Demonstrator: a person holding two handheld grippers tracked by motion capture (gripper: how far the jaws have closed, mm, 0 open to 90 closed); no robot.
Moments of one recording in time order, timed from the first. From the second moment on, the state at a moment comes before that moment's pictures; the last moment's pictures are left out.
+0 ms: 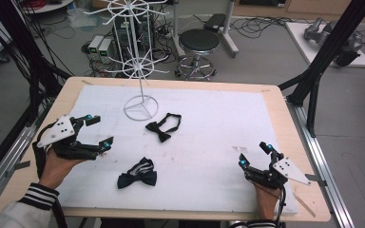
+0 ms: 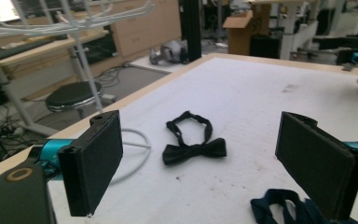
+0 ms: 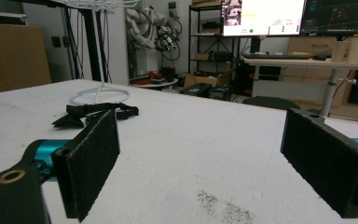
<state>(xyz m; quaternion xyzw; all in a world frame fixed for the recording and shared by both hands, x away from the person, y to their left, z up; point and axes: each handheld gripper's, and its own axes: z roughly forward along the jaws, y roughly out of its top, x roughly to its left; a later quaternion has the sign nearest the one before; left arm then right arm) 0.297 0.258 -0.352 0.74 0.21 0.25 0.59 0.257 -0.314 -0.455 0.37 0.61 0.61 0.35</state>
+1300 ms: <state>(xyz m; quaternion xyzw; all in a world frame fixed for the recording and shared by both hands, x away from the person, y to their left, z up) 0.278 0.179 -0.343 0.91 0.08 0.13 0.38 0.257 -0.314 -0.455 0.36 0.61 0.61 0.35</state>
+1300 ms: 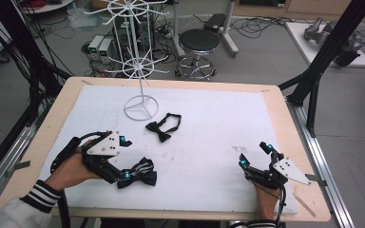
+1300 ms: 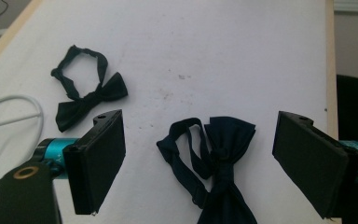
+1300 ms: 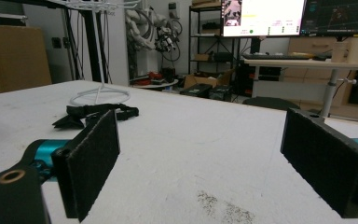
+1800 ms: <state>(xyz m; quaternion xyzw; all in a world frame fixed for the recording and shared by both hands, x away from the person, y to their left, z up) 0.274 0.154 -0.358 0.94 0.06 0.11 0.32 0.257 -0.314 -0.455 0.36 0.61 0.61 0.35</state>
